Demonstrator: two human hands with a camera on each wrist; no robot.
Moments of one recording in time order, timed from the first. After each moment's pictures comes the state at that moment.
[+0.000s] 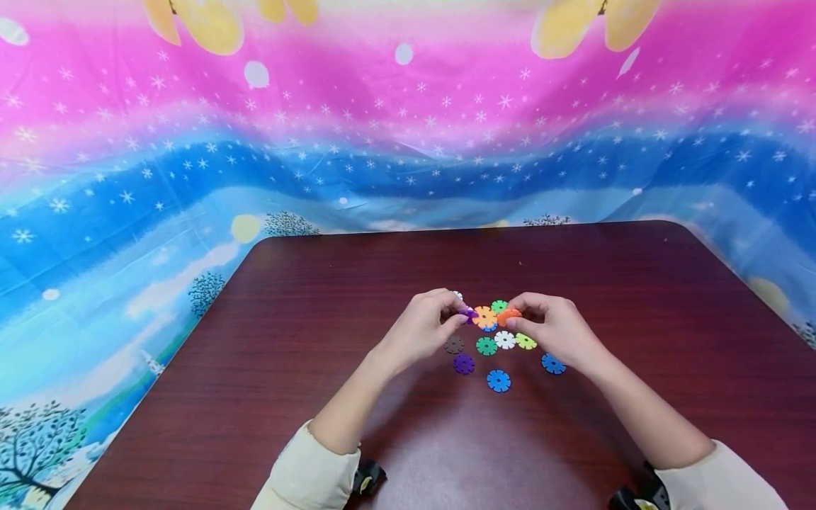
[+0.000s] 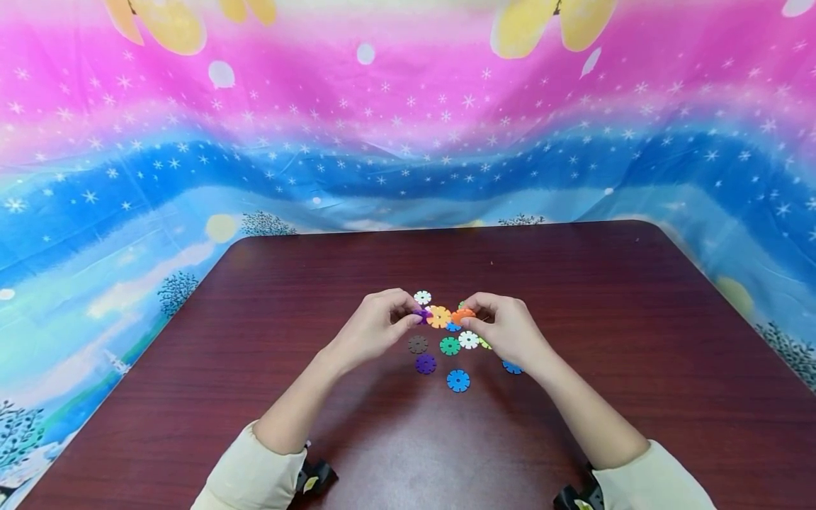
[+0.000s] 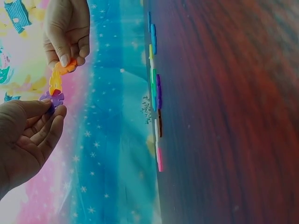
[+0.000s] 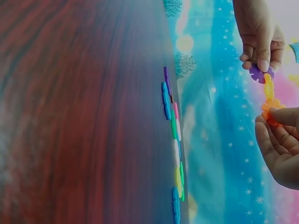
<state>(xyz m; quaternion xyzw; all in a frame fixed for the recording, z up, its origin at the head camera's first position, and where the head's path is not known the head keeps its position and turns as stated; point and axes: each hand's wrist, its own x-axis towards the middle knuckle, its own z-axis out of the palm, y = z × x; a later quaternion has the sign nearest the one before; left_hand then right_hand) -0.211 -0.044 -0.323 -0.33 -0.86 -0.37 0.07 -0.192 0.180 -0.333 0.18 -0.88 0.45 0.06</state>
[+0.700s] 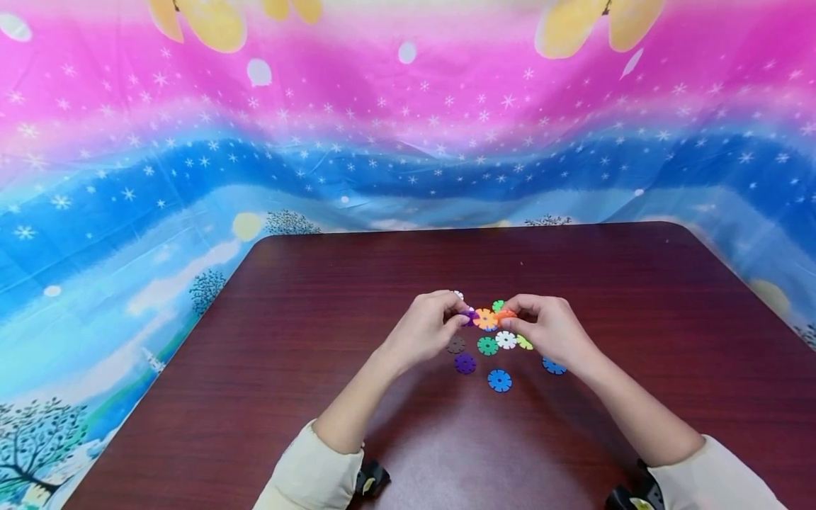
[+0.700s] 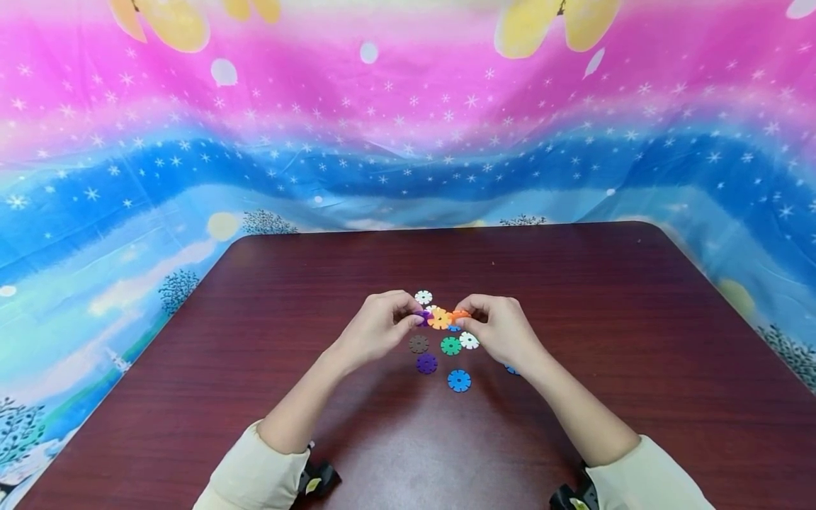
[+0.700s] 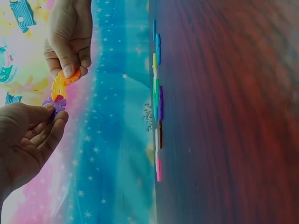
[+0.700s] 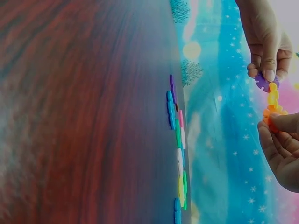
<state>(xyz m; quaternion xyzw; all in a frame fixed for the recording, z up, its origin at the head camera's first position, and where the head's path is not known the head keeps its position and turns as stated) -0.212 -0.043 -0.325 -0.34 -0.86 -0.37 0.08 -0.197 0.168 -0.336 0.19 -0.89 0.41 0.11</state>
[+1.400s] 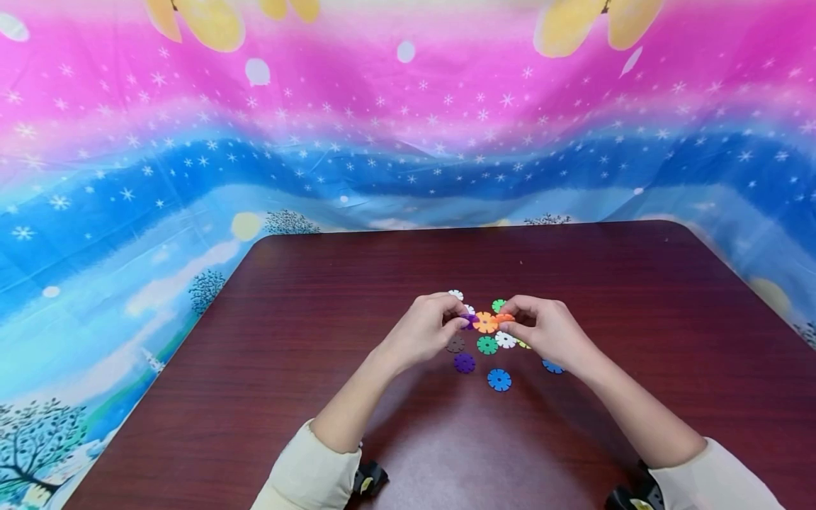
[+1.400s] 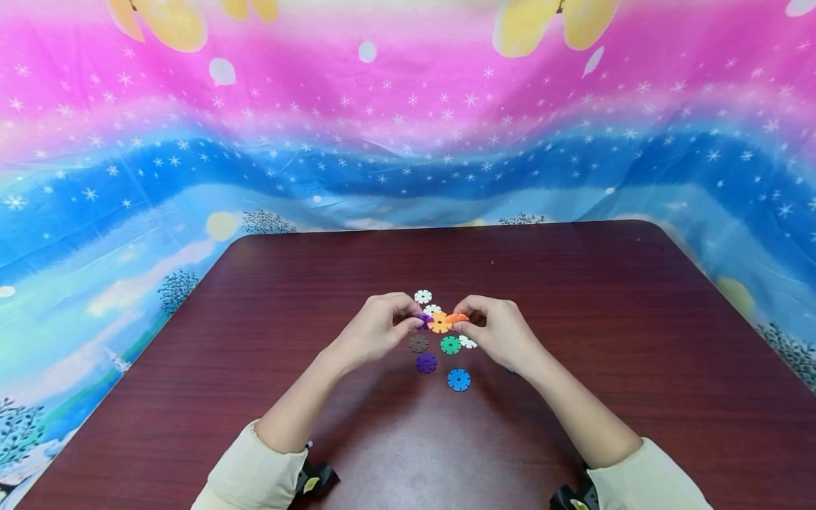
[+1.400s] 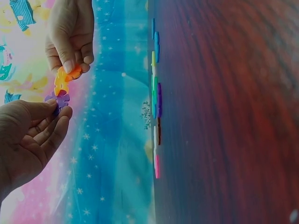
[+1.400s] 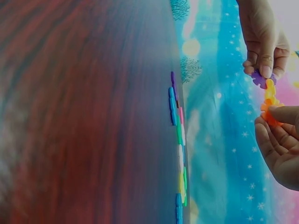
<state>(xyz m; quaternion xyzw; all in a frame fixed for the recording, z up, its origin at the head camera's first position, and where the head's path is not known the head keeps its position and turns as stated) -0.213 -0.045 -0.327 -0.34 -0.87 -0.36 0.05 -0.195 0.171 -0.338 0.21 -0.88 0.41 0.09</state>
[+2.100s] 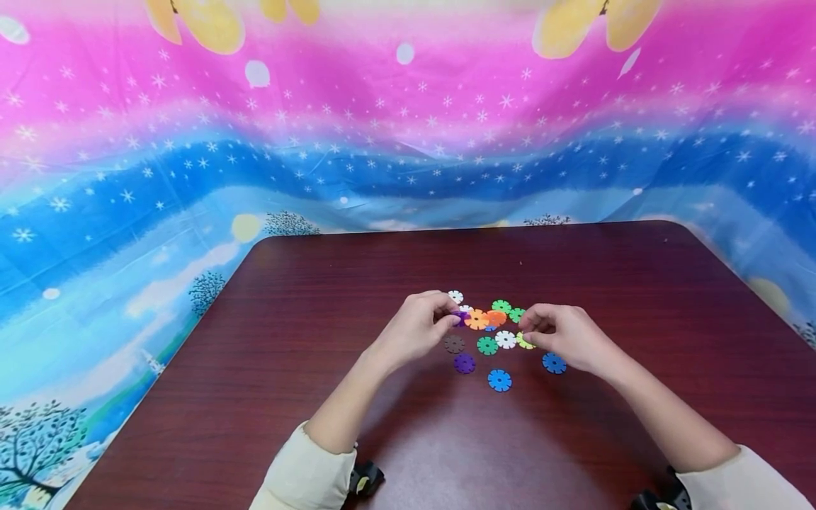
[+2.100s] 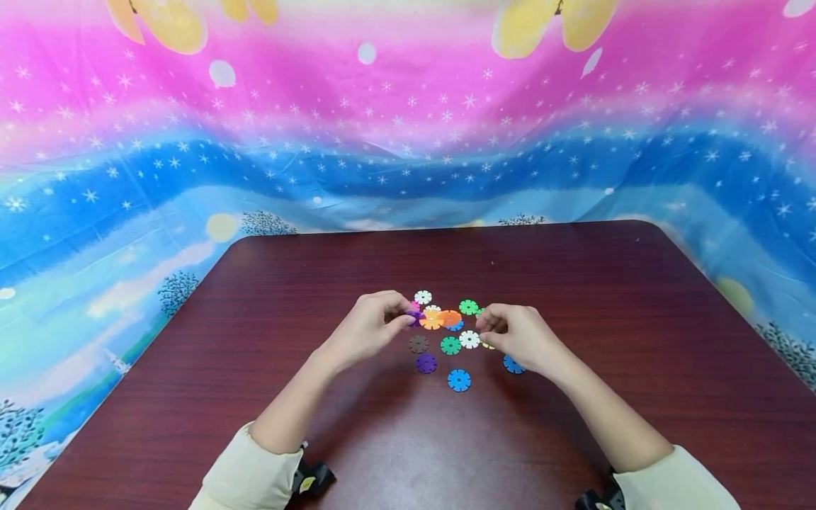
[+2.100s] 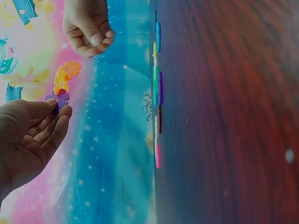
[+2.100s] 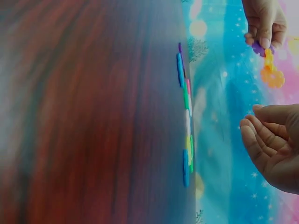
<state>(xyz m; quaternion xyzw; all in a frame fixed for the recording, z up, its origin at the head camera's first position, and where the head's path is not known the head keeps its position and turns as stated) -0.215 -0.054 -0.327 -0.32 -0.87 -0.37 0.06 -0.195 0.203 -0.344 0.20 -0.92 0.35 0.02</state>
